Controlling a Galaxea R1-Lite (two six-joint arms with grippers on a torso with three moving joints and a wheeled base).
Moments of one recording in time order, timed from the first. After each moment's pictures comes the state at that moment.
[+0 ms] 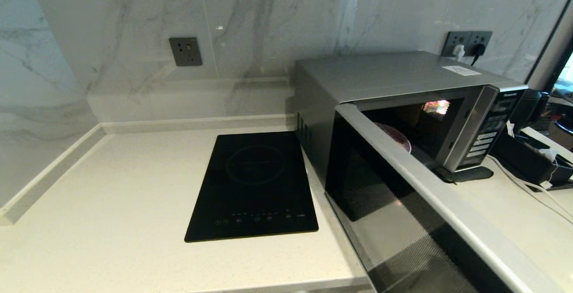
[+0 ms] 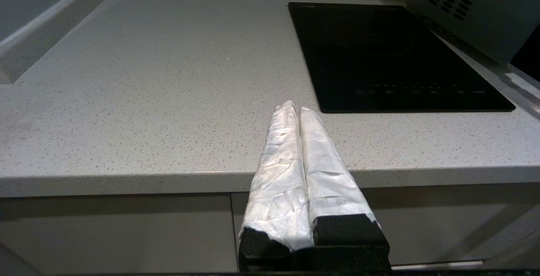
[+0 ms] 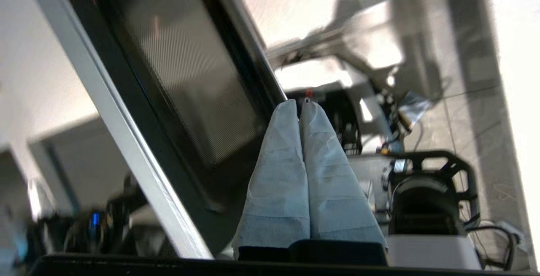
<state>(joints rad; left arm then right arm) 0.00 0.00 0.00 -0.01 0.02 -0.07 0.03 1.38 -1.83 1.44 0.23 0.47</state>
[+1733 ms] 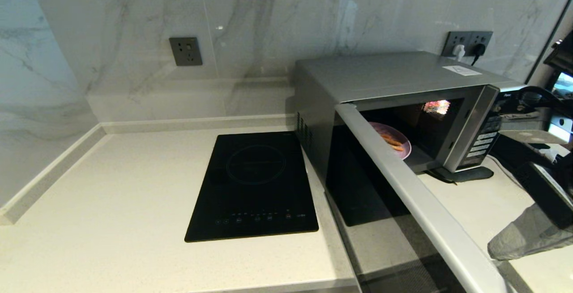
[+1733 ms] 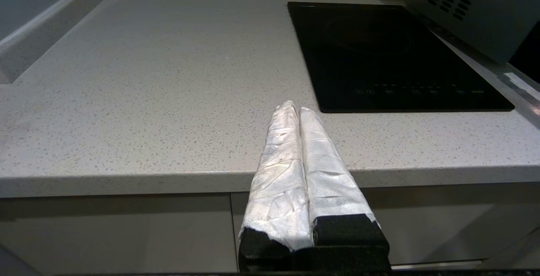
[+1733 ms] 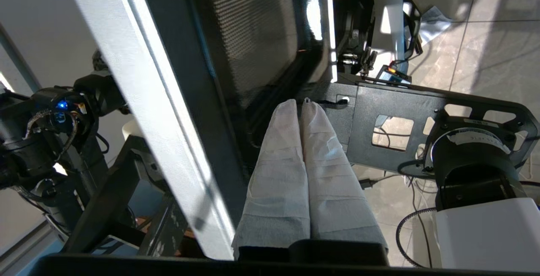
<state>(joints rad) 0.00 0.00 0.00 -0.01 0.02 -0.07 0.62 1.57 -1.81 1.45 0.18 0.74</state>
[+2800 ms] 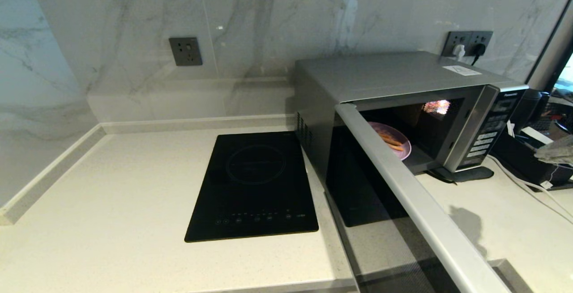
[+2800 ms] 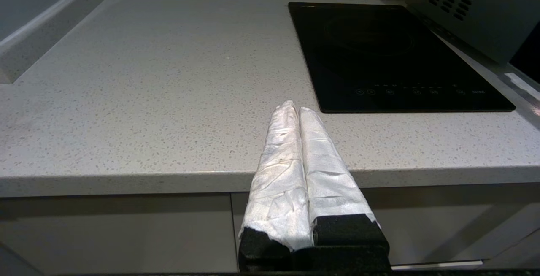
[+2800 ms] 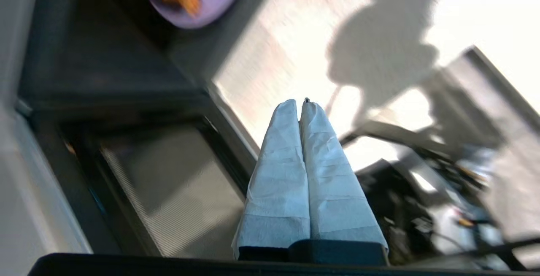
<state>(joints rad) 0.00 0.00 0.00 -0.01 0.02 -0.07 -0.01 1.39 -1.45 0.83 0.03 0.83</state>
